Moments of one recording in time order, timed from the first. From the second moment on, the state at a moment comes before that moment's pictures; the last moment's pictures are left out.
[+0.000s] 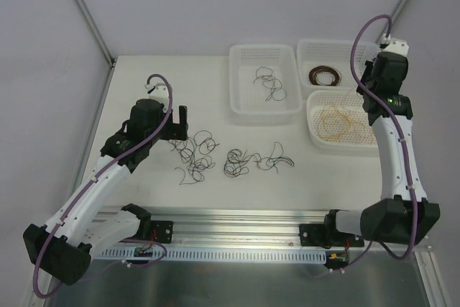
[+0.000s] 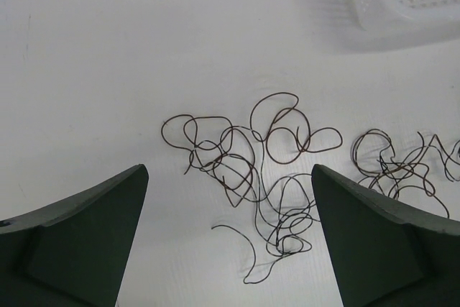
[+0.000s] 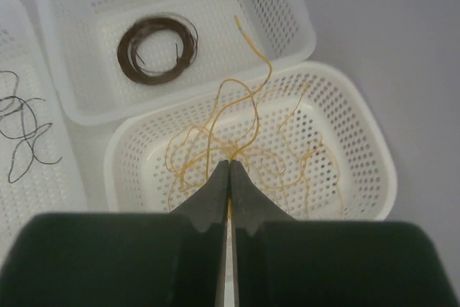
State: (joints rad) left arm -0.42 0.96 0.92 -0.52 -0.17 -0.19; right arm -0.06 1.26 1.40 -0.52 0.31 0.06
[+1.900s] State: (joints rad) left arm -0.42 1.05 0.90 -0.52 -0.19 -0.17; right arm 0.57 1.41 0.95 -0.67 0.01 0.08
